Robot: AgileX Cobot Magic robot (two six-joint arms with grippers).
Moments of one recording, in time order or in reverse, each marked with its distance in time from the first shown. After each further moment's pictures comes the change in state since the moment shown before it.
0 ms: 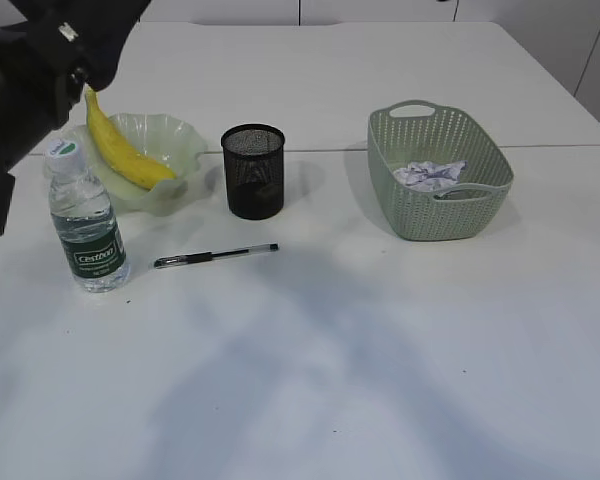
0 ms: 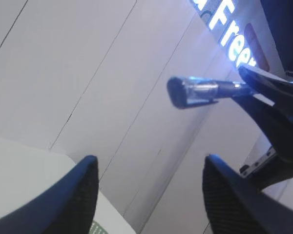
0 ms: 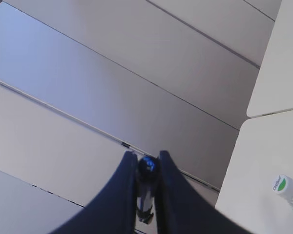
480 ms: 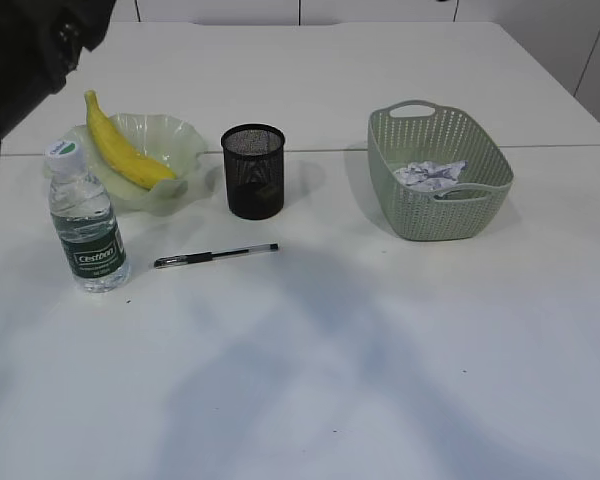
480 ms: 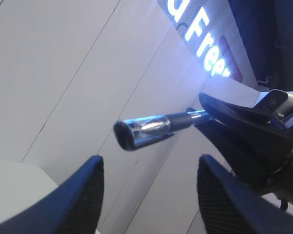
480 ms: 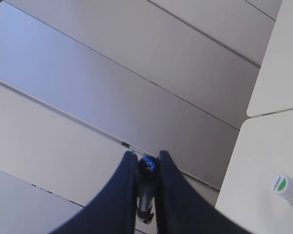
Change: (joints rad) left arm 0.000 -0.020 -0.046 0.061 -0.002 -0.069; right arm 0.000 0.000 0.000 0.000 0.004 0.000
